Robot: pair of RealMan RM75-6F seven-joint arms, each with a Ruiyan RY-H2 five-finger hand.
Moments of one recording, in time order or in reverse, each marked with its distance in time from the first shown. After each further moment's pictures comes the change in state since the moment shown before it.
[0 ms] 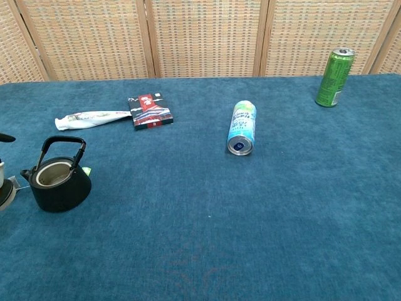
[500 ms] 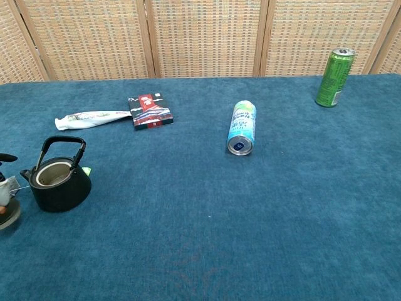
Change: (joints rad) left arm 0.031 -0.084 0.000 0.110 0.011 -0.027 -0.055; right arm 0.002 0.005 0.003 0.003 0.010 -0.008 0.014
